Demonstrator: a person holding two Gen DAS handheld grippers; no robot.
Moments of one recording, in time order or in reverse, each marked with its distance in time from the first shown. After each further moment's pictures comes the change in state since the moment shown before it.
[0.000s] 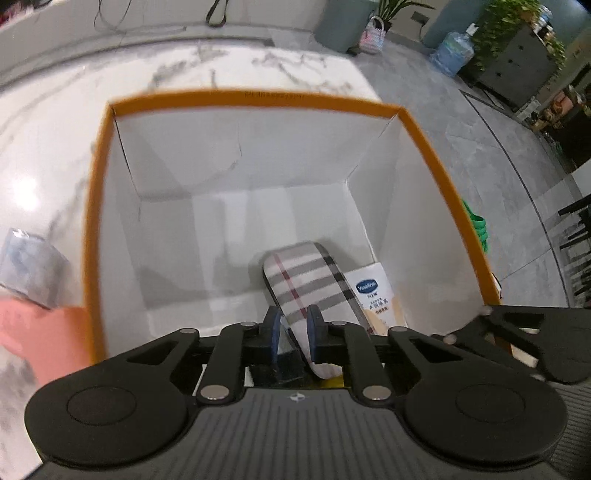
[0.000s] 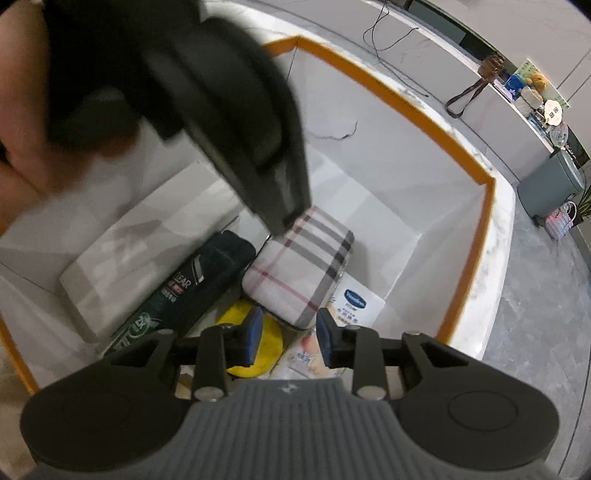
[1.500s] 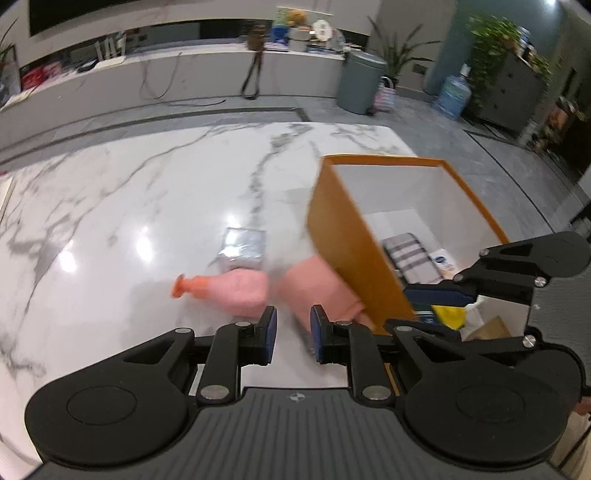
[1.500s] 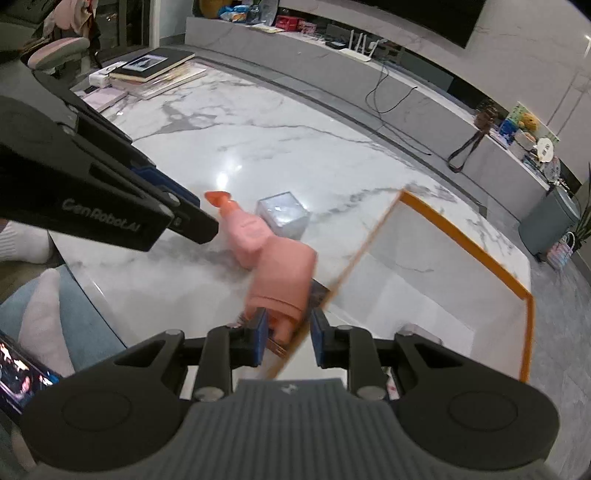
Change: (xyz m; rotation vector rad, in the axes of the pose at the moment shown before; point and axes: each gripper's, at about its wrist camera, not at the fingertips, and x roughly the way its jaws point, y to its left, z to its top) left arm -0.148 0.124 -0.078 0.070 -0.216 0.080; right arm -0.056 0.124 0.081 0.058 -0.203 0.001
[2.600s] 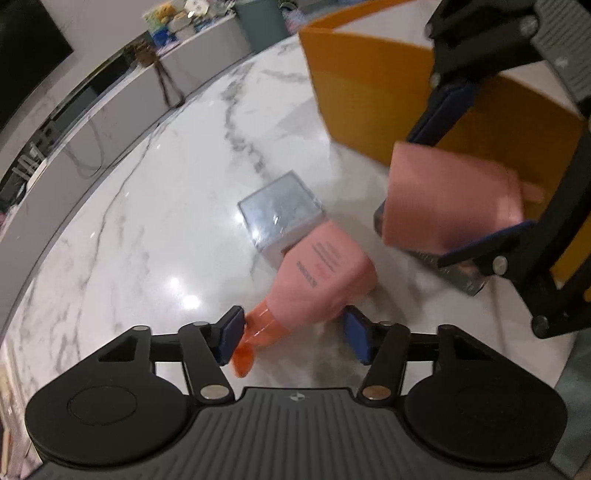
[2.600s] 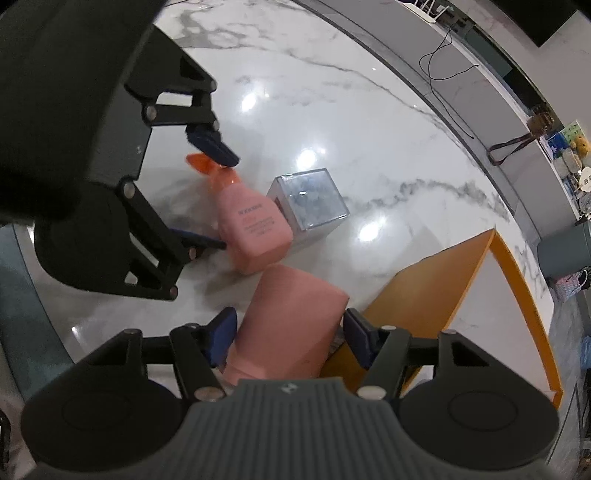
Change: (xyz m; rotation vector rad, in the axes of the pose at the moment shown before) left arm 0.119 0.025 -0.018 0.639 0.125 0.129; right arm 0.105 0.017 0.050 -0.213 0.233 0.011
